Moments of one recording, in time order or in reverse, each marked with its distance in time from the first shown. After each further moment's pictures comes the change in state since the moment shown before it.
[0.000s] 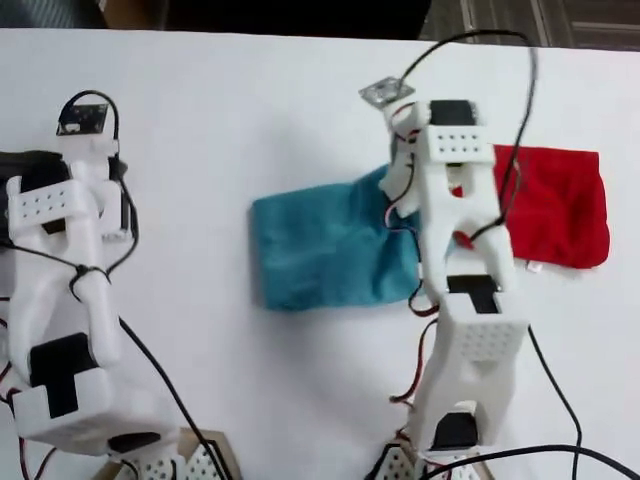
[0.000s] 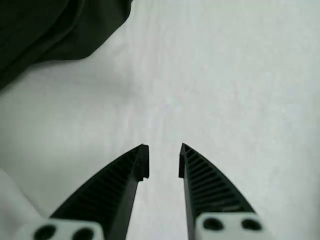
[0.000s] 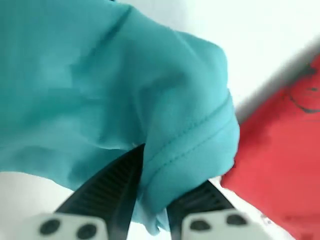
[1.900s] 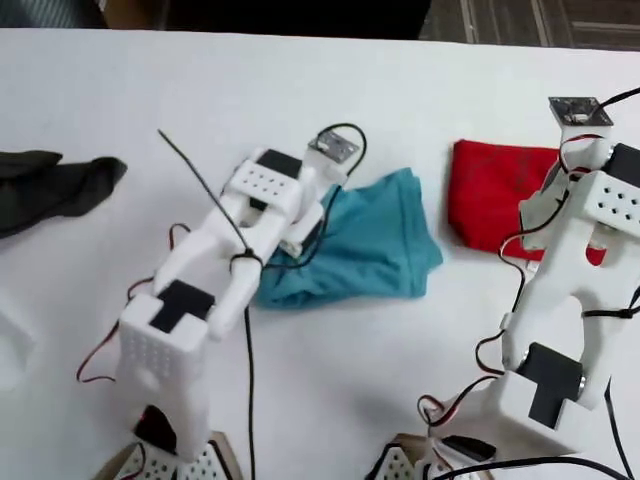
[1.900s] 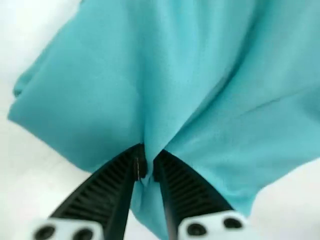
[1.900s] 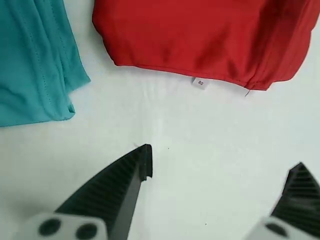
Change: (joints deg) left arm 43.0 23.1 -20.6 8.6 3.5; right arm 29.9 -27.4 17.8 4.1 -2.7
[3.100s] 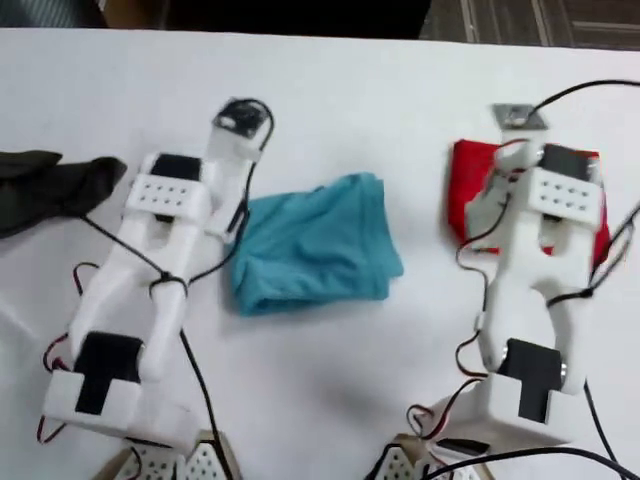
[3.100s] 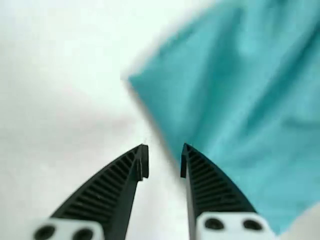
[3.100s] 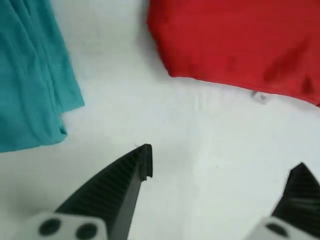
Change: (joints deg) left arm -15.6 -23.3 20.5 -12.0 -6.2; right arm -12.2 0.0 14.0 -8.5 -10.0
